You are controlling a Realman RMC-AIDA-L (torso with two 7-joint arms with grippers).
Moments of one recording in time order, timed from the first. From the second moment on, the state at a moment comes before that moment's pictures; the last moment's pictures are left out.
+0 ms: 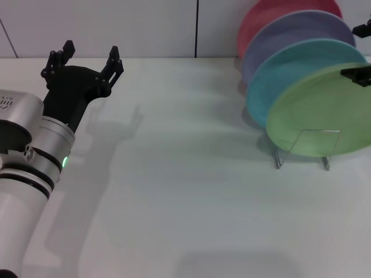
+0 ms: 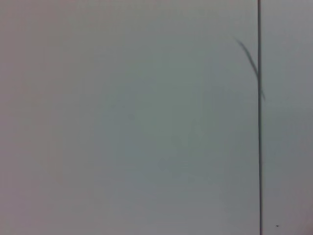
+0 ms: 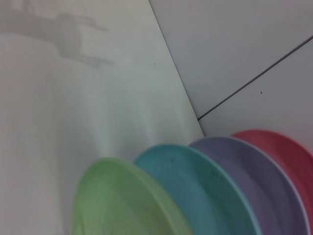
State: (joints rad) left arm -0.16 -2.07 -1.00 -1.06 2.35 0.64 0.37; right arm 0.56 2.08 -0.99 -1.88 -2.63 -1.71 1.83
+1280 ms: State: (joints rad) left arm -0.16 -2.06 -1.01 -1.02 2.36 0.64 0.34; right arm 0.55 2.08 -1.13 -1.95 -2.64 -1.74 2.00
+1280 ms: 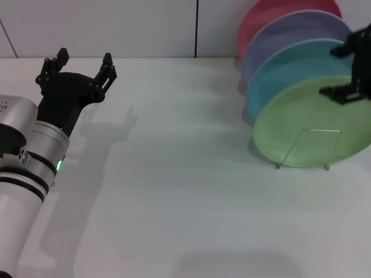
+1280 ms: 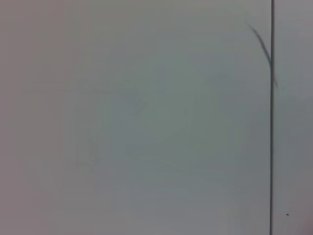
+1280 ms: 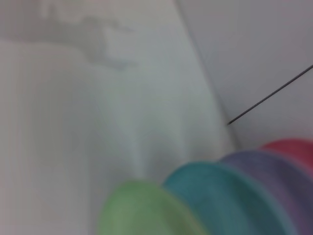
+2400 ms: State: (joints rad) left arm -0.21 -2.06 -1.07 -0.90 2.36 0.74 0.33; right arm -0.06 2.08 -0.62 -1.05 -0.48 -1.55 0.97
